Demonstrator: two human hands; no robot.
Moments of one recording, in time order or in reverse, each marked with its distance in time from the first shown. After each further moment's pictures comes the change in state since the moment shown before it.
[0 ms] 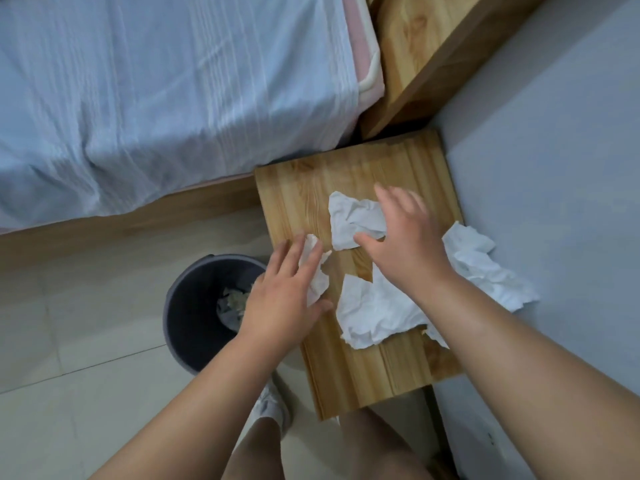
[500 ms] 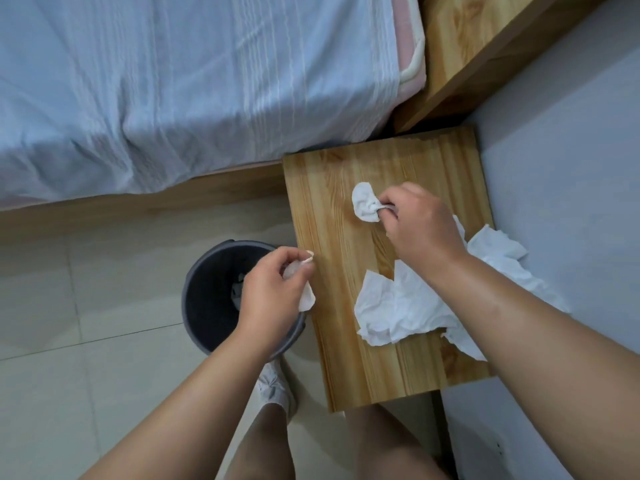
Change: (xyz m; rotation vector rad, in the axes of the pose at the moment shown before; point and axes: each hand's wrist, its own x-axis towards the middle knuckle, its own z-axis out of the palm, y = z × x) left_hand -0.015 -0.026 -0.005 -0.811 0.313 -0.345; right_hand 0.025 -0.015 0.004 0.060 -0.027 -0.128
